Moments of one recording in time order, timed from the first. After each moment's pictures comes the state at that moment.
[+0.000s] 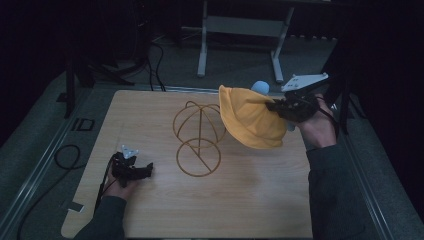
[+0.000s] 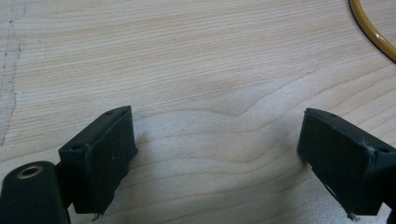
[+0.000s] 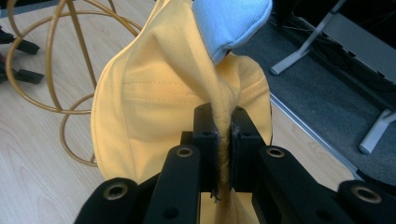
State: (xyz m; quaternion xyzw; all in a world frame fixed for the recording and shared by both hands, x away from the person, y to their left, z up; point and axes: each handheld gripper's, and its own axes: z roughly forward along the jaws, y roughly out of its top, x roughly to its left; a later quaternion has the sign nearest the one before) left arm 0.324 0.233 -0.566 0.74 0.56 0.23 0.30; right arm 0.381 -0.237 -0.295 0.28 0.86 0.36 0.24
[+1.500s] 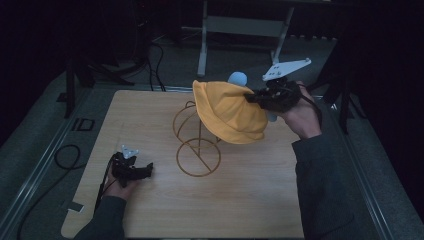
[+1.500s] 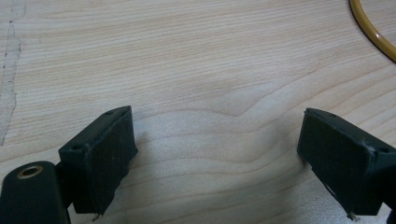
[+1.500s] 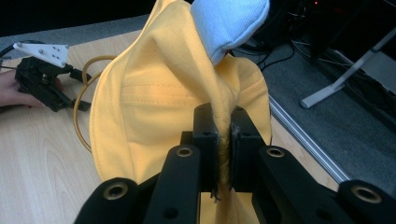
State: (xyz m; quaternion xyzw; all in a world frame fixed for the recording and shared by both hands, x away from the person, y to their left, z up) left arm 0.324 0.233 -0.566 0.74 0.56 0.23 0.30; right arm 0.386 -0.190 -0.269 0.22 0.86 0.41 0.20
